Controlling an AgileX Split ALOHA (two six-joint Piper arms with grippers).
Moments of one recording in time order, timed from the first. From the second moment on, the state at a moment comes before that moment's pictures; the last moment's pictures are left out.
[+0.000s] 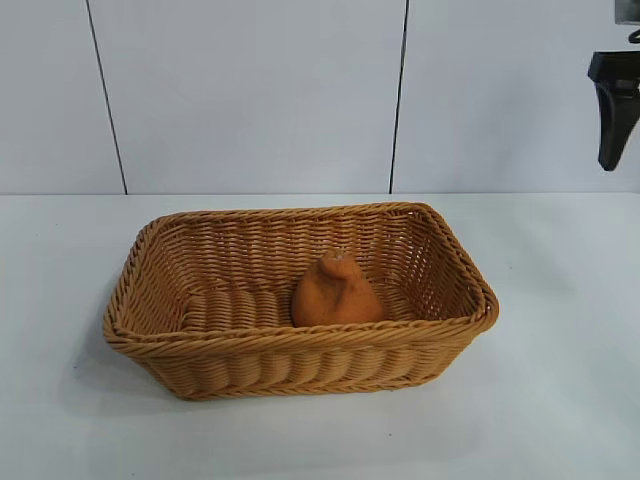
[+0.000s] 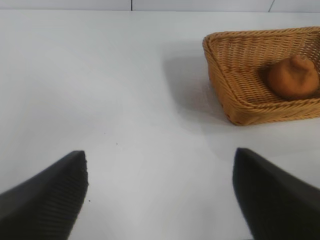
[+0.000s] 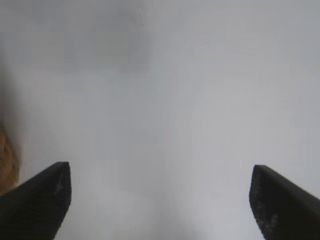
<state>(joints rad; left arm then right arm) -0.09 0.00 -0.50 -0.06 1.06 -0.03 -0.01 1.35 -1.03 0.06 1.22 -0.01</state>
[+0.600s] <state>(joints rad) -0.09 0.00 -0.50 -0.06 1.06 -0.03 -0.01 0.42 -0.50 0.06 1.02 -0.05</state>
